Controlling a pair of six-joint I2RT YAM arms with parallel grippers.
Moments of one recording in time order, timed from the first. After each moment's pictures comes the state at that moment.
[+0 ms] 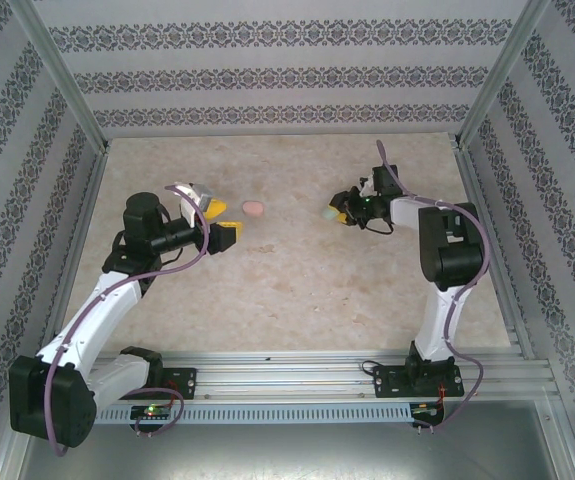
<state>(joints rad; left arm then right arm) -0.17 1.05 0.73 0.03 0.78 -0.02 0.10 2.03 1.20 -0.07 -0.72 0.87</state>
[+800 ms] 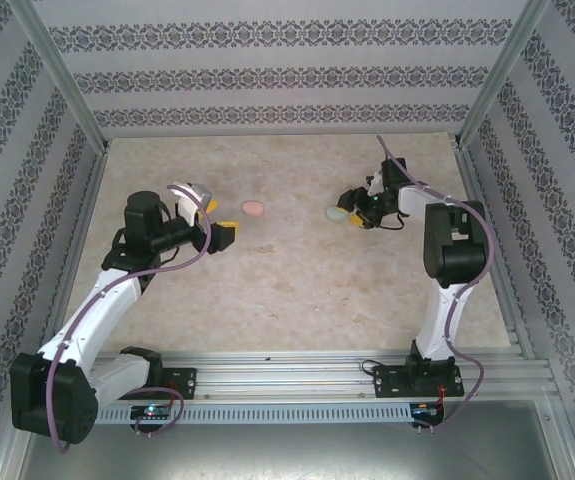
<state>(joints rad) -0.15 1.06 0.76 -0.06 0.67 0.08 0.05 2.00 1.32 -0.42 -0.63 0.56</state>
